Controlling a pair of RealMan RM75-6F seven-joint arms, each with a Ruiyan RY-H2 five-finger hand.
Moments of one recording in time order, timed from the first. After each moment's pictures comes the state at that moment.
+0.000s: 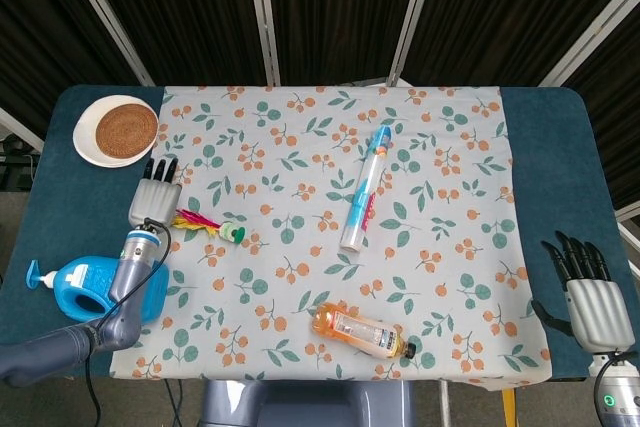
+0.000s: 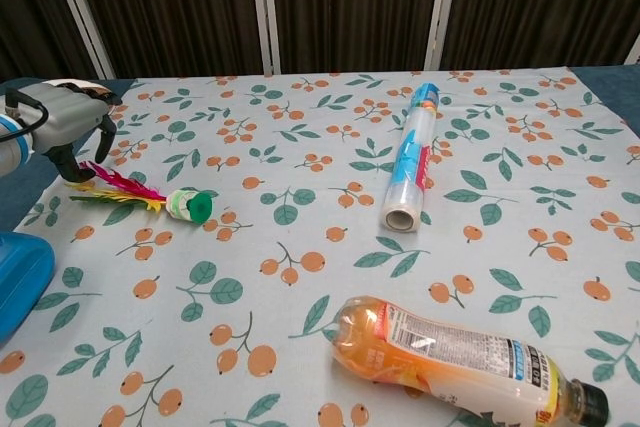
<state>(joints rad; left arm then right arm) -0.76 -1.61 -0.15 -1.20 0.78 1.00 0.82 0.08 -1.12 0.05 -1.61 -1.50 1.46 -0.05</state>
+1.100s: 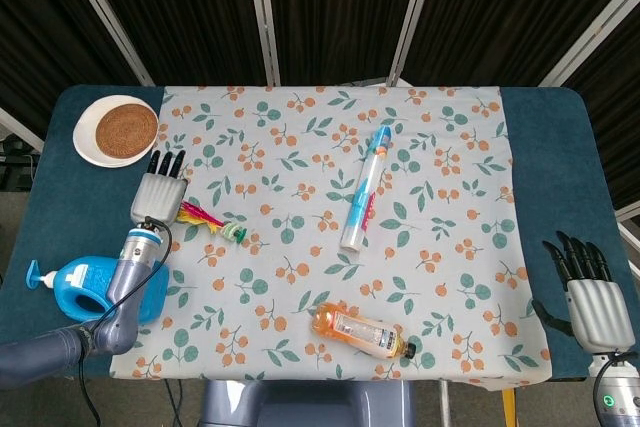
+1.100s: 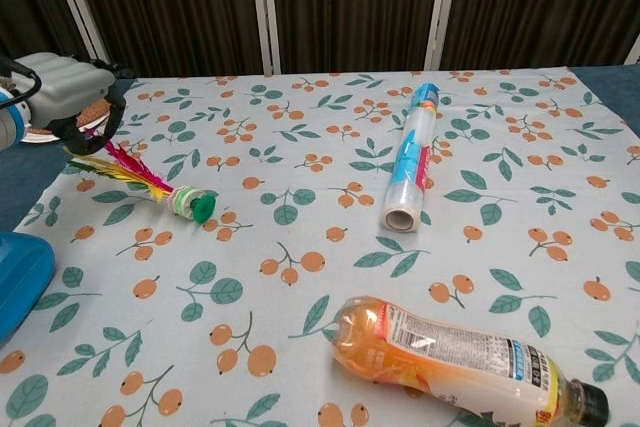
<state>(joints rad) -0.76 -1.53 -0.17 -1.37 0.84 1.07 0.82 0.08 -1.13 0.06 -1.62 -1.49 1.47 -0.06</state>
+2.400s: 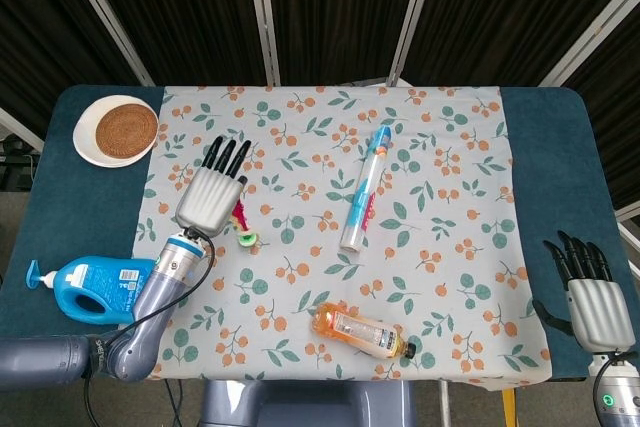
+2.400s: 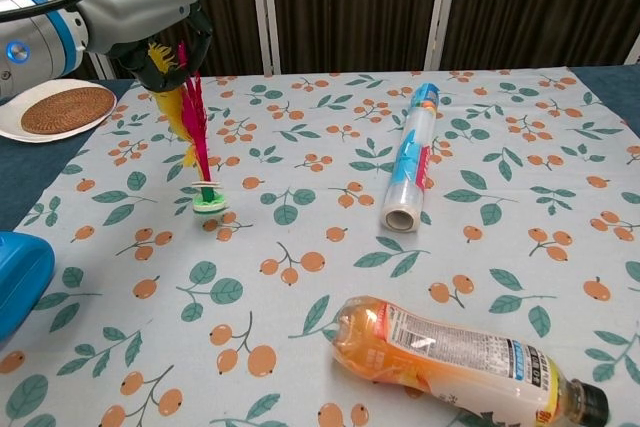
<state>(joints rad) -0.89 -1.44 -0.20 -1.77 0.88 1.24 1.02 0.08 -1.13 0.06 -1.62 -1.48 1.46 -0.06</state>
